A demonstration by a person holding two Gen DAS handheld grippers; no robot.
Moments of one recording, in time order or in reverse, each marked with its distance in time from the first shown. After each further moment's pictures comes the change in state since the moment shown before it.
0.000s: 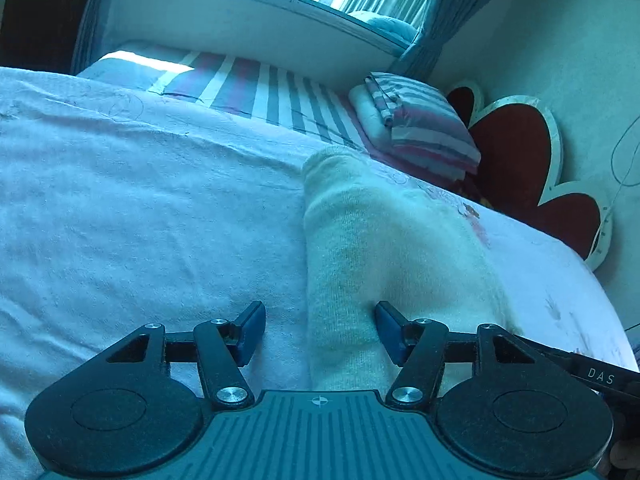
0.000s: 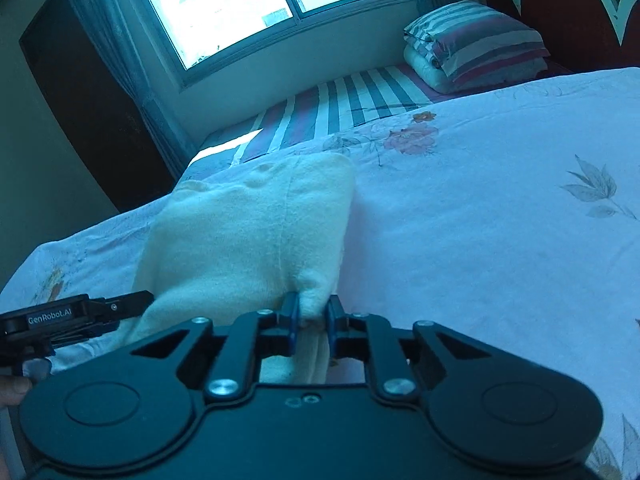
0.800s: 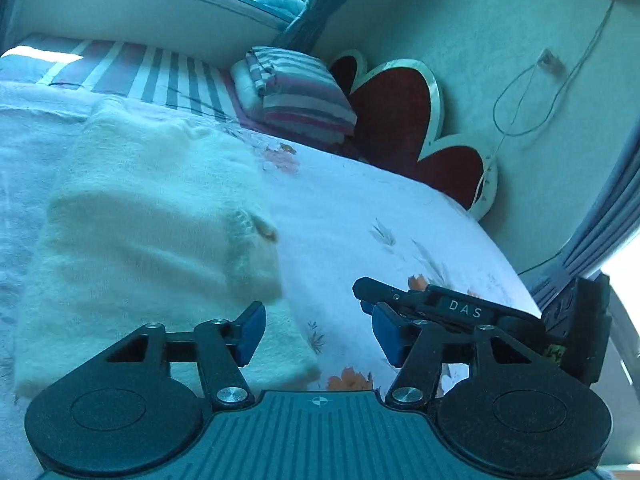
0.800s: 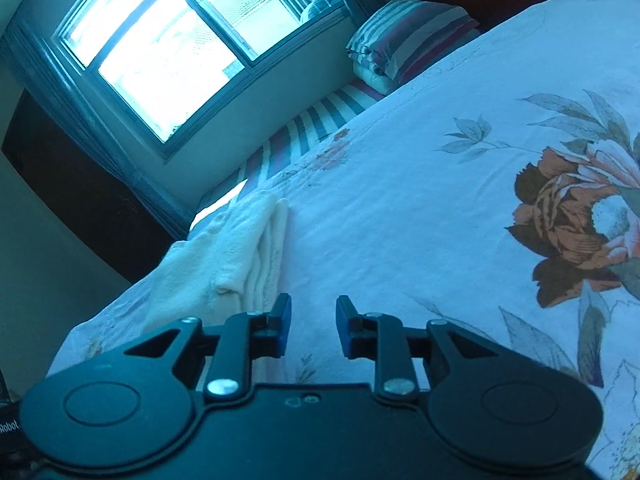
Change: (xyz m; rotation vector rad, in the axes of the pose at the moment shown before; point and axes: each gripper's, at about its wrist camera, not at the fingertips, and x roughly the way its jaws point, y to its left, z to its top) left arm -0.070 -0.102 -0.059 0.074 0.048 -0.303; right arm -0.079 -0.061 -0.042 0.273 -0.119 0.072
